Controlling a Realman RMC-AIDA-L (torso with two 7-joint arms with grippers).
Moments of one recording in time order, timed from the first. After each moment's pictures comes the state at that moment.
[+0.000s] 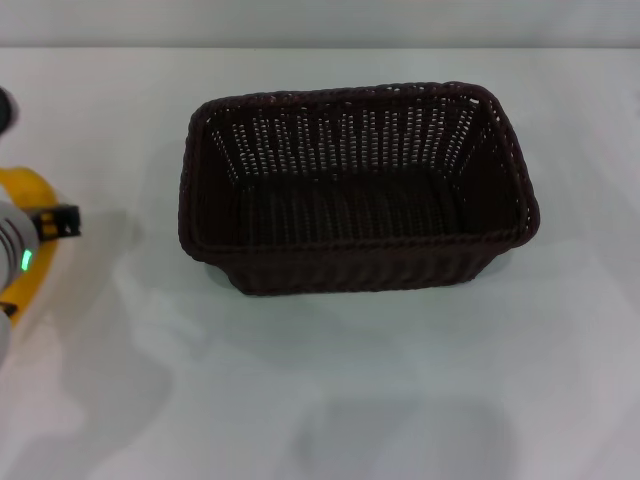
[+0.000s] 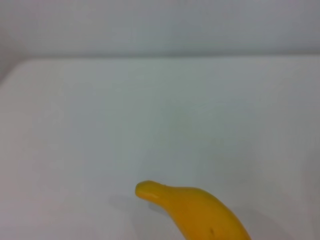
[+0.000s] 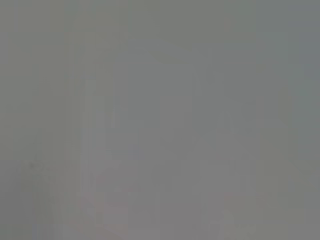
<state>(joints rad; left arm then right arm) -0.13 -2.08 1.92 1.61 -2.83 1.06 2.44 0.30 2.00 -0.91 -0.86 -1.02 -0.93 1.05</state>
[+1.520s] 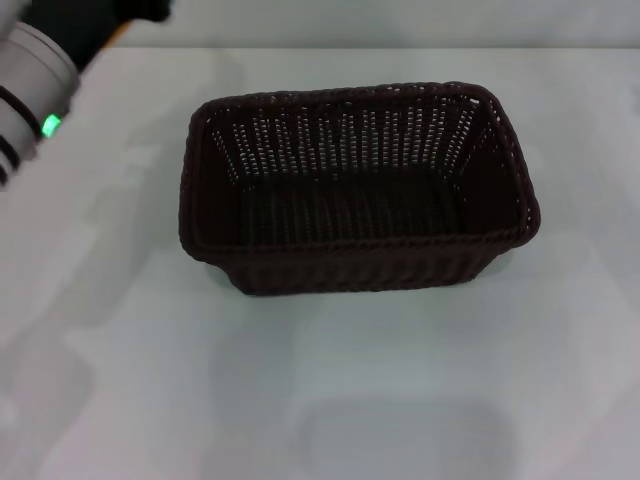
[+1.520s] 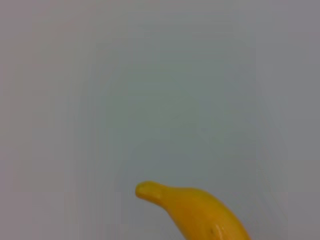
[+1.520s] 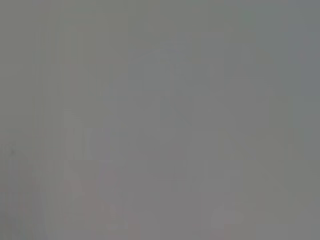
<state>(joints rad) -0.15 -2.08 1.68 1.32 -2.51 -0.35 2.47 0.34 2.01 -0.91 -0.81 -1.02 -0.87 1.05</state>
